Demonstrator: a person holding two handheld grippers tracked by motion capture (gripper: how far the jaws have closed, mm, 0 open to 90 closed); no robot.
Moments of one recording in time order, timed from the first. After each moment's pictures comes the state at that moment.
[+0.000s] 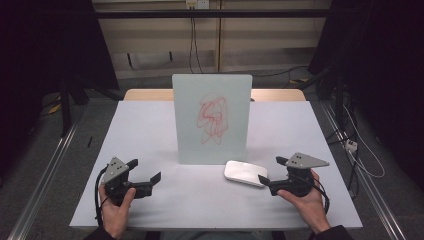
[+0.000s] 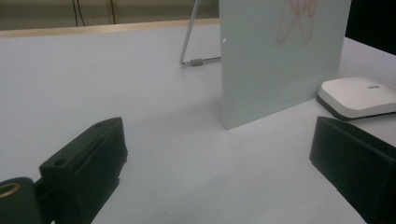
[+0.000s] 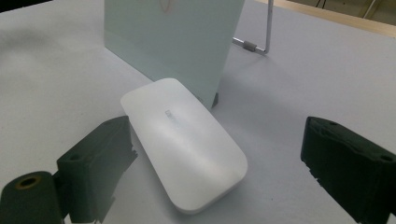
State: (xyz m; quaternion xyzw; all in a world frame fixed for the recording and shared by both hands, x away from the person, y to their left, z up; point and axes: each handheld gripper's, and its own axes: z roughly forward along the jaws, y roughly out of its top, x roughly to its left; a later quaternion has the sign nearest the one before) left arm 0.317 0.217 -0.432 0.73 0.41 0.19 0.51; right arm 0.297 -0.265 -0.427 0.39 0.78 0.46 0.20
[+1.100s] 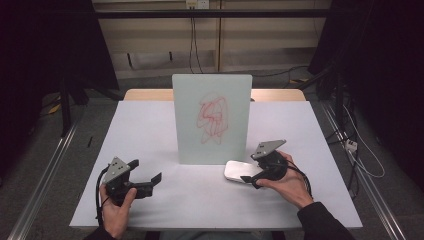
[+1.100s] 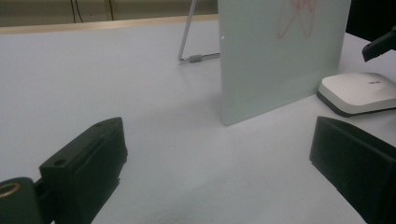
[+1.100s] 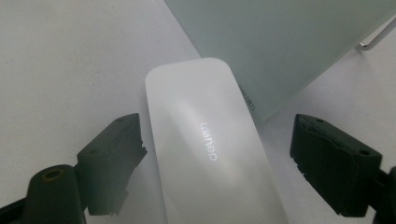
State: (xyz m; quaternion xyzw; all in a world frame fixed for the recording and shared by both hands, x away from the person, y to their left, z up) left arm 0.318 0.216 -0.433 0.74 0.41 0.19 0.51; right arm 0.352 -0.214 -0.425 0.27 0.89 0.34 0.11
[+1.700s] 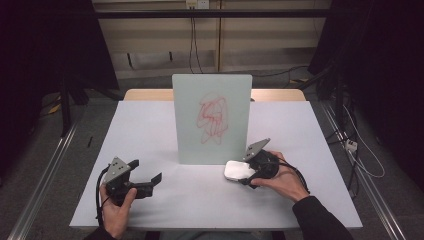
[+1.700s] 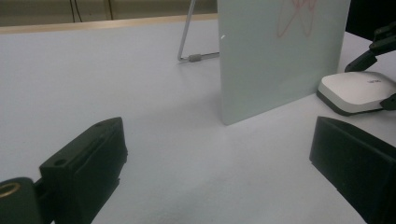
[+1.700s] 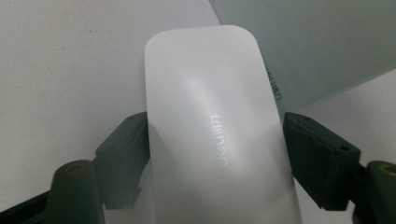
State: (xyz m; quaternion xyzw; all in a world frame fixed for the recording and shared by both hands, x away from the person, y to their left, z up) left arm 0.318 0.216 -0.433 0.74 0.41 0.19 0.50; right arm 0.367 -0.200 -0.440 0.23 0.93 0.27 0.07
